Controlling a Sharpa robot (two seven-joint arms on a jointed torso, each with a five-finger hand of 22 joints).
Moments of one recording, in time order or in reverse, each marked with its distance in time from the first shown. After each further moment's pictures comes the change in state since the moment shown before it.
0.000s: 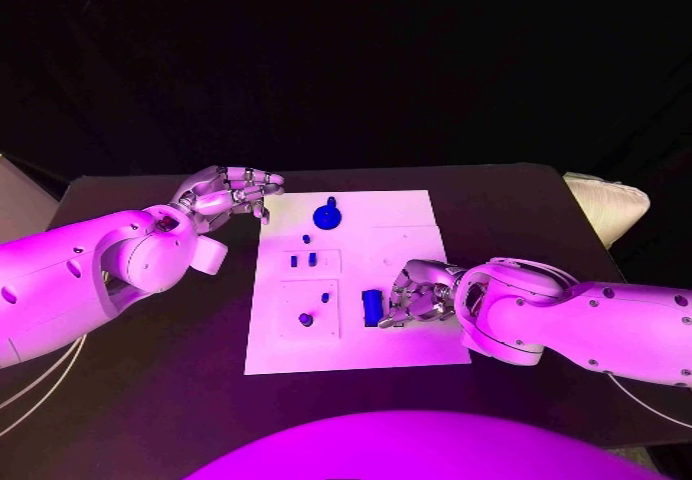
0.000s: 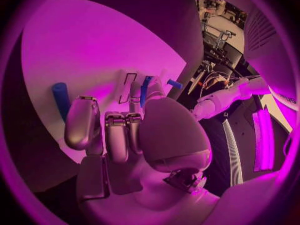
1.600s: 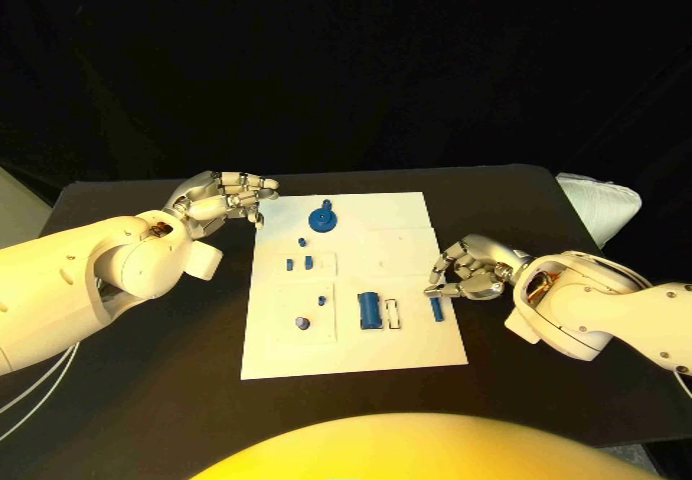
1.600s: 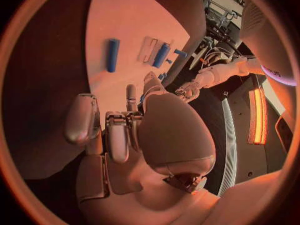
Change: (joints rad) left arm 0.000 -0.001 -0.003 -0.003 -0.005 0.000 -0.002; left_hand 0.000 0.000 0.003 0.003 0.000 -0.004 -0.004 0.004 0.000 -0.009 -0.002 0.009 0.001 0.000 0.000 0.004 -0.001 0.000 0.004 0.004 0.000 0.000; right arm 0.010 -0.230 -0.001 0.011 0.118 -0.176 0.231; right_hand -0.002 -0.123 0.182 -0.011 0.046 -0.068 0.039 -0.058 -0.039 0.001 0.020 -0.018 -0.004 0.000 0.018 0.000 0.001 0.000 0.003 0.011 -0.052 0.000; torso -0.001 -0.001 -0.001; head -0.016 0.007
